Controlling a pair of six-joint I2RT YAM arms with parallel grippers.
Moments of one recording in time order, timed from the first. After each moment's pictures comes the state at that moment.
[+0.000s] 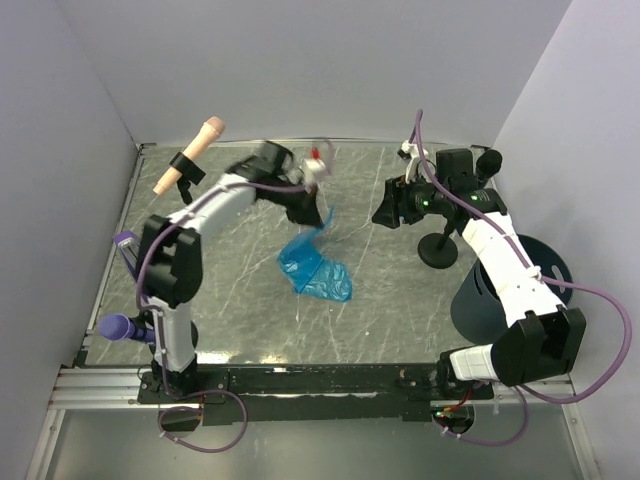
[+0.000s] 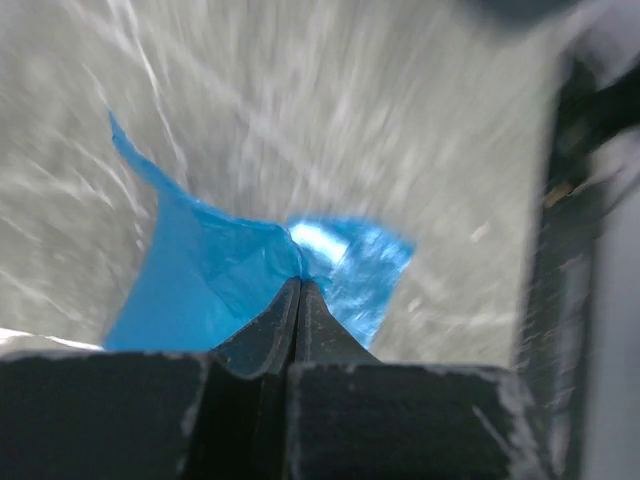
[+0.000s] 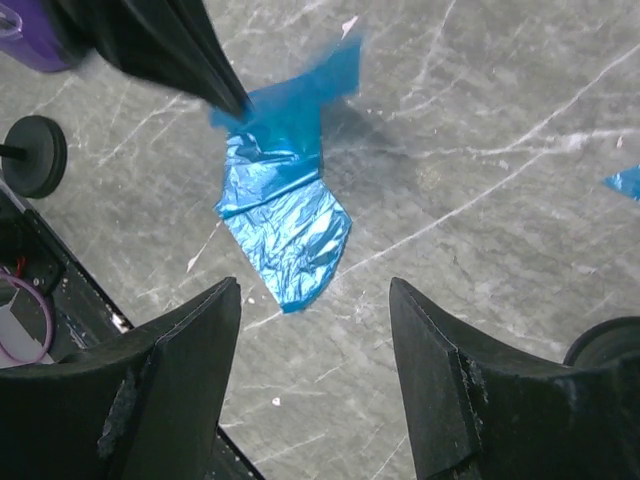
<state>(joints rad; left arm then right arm) -0.49 1.97 1.66 -0.66 0.82 0.38 0.18 1.33 1.29 -0.68 -0.59 -0.04</state>
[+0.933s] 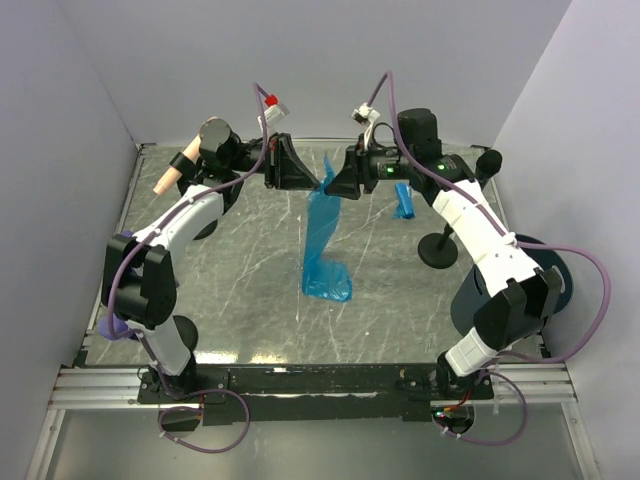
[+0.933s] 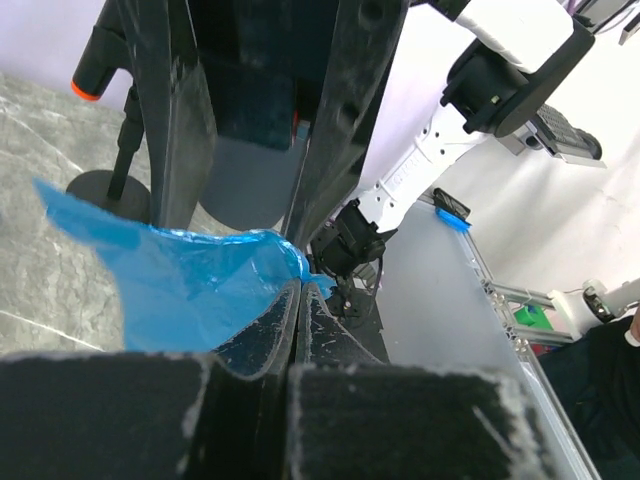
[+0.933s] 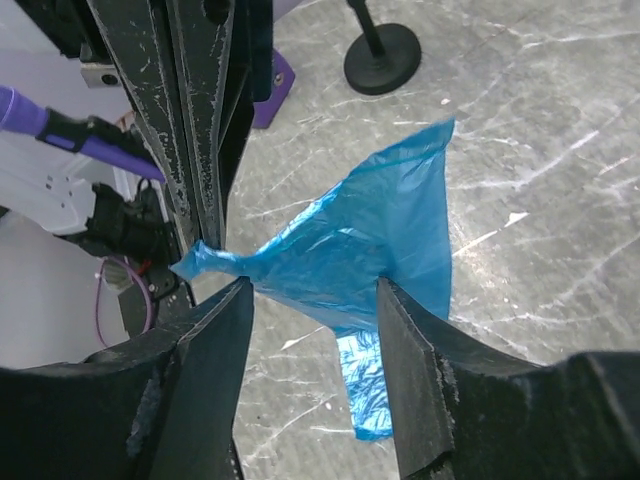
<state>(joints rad) -0.35 1.75 1.43 0.69 1.39 -0.88 0.38 1.56 1.64 -0.56 -0.84 0.03</state>
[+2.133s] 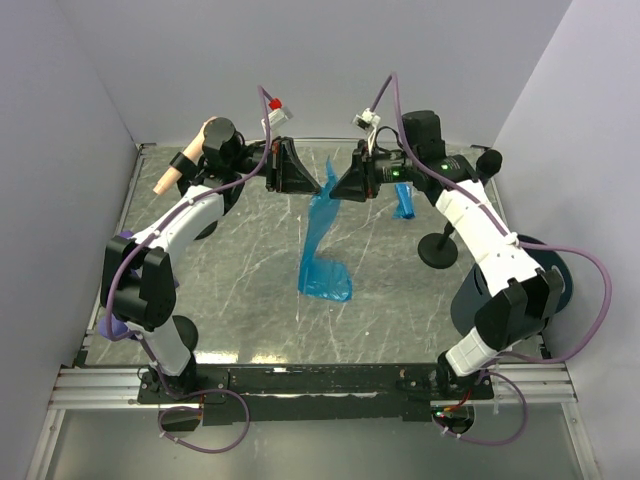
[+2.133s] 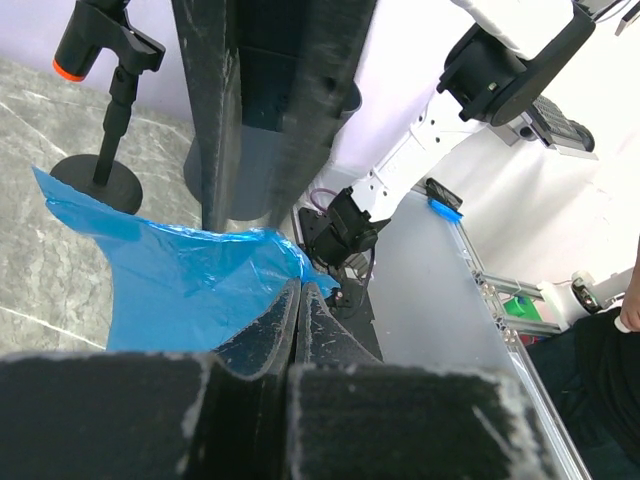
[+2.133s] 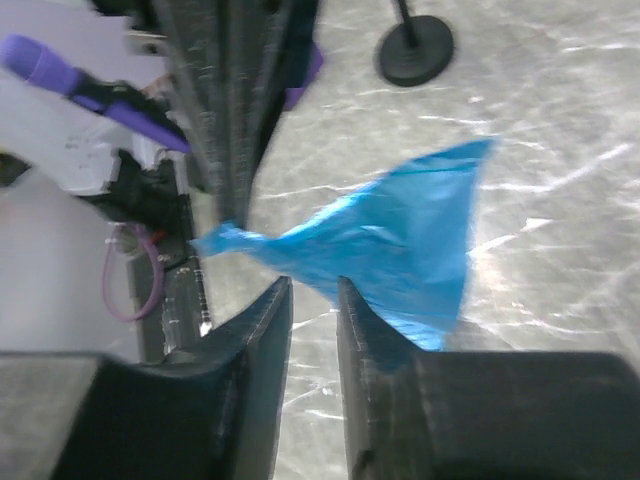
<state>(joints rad) -0.36 1.73 1.43 0.58 1.41 -0.80 0.35 1.57 1.64 -0.60 -0.94 -0.06</state>
